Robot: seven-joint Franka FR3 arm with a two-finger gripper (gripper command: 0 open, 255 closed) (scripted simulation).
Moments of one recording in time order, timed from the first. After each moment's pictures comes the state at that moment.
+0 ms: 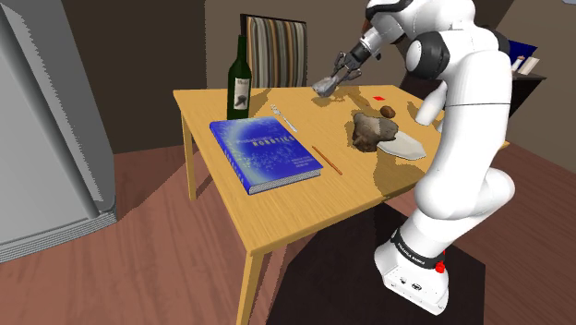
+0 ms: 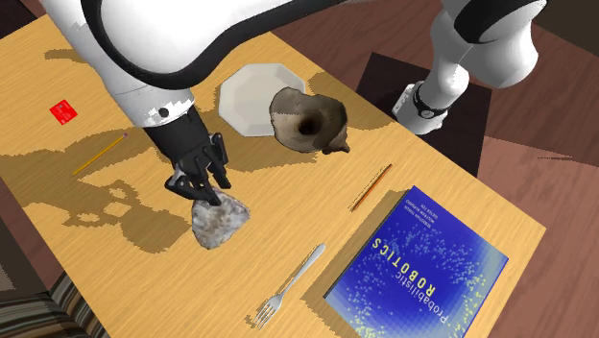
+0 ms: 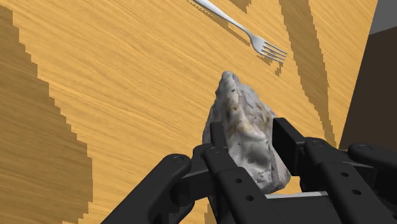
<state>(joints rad) -0.53 0.52 -0.39 -1.26 0.74 1.62 0.36</state>
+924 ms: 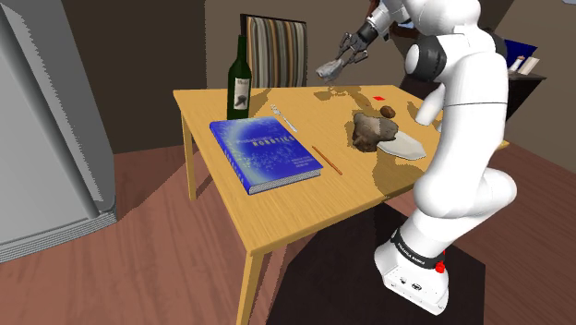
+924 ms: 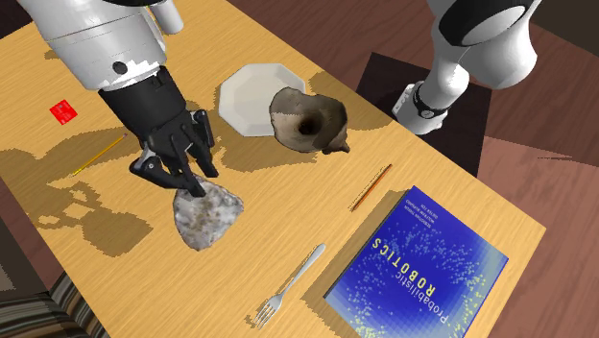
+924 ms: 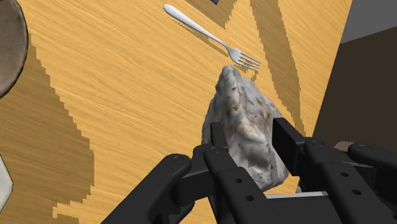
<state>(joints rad) -0.58 0.56 -0.38 -1.01 0.75 1.45 0.47</state>
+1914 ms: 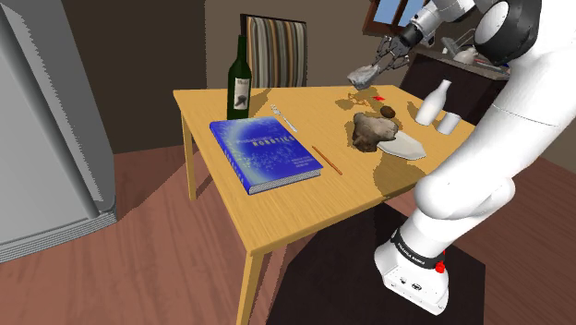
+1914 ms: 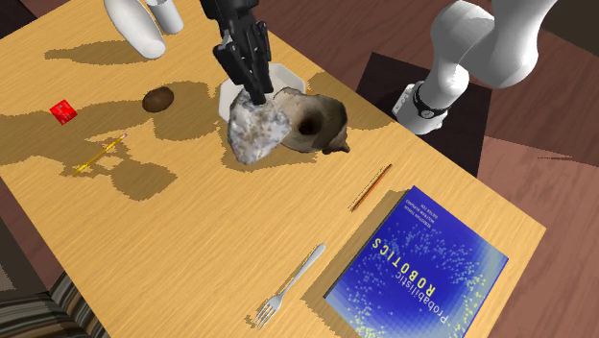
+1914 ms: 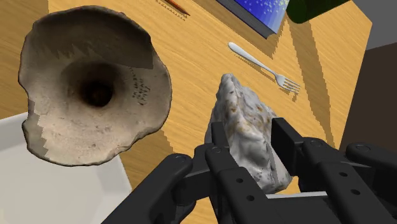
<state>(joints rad) -0.53 0.06 -0.48 -1.61 0.56 1.50 0.31</state>
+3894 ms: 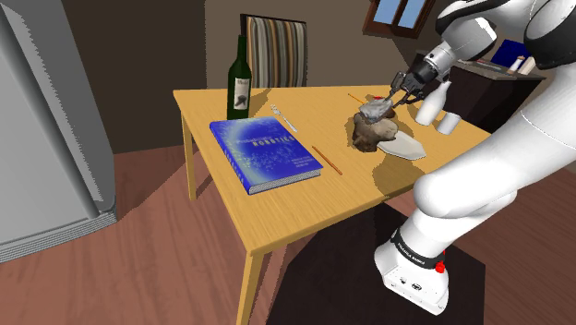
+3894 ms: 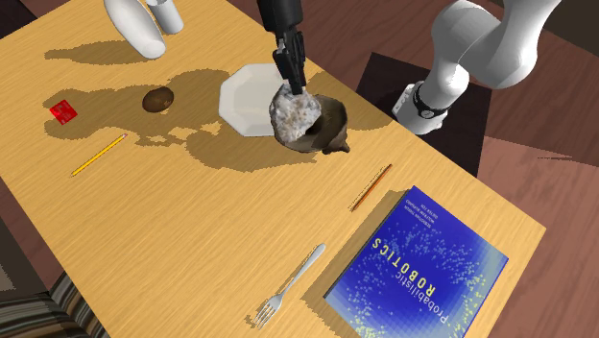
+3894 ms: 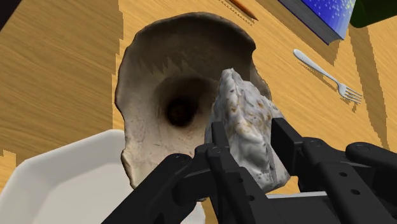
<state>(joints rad) -0.58 -0.18 -0.51 -2.08 0.43 1.69 0.14</state>
